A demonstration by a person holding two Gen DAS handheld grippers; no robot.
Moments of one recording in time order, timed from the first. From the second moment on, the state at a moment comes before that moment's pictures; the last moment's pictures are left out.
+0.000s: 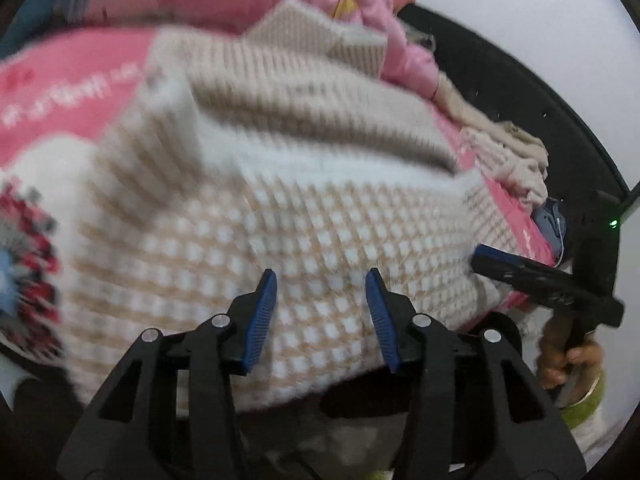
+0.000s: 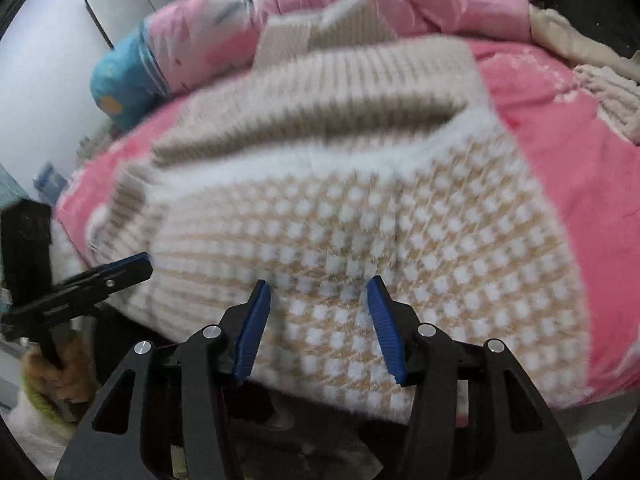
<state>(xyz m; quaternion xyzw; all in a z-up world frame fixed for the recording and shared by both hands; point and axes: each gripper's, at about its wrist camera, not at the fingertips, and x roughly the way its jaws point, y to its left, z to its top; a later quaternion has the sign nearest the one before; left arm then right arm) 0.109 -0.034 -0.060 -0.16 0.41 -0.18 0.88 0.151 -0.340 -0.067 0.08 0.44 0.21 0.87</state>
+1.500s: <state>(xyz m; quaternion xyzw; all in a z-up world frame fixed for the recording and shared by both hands) 0.187 0.035 -0.066 -0.18 0.38 -0.06 0.90 0.247 -0.379 -0.102 0.09 0.43 0.13 0.89</state>
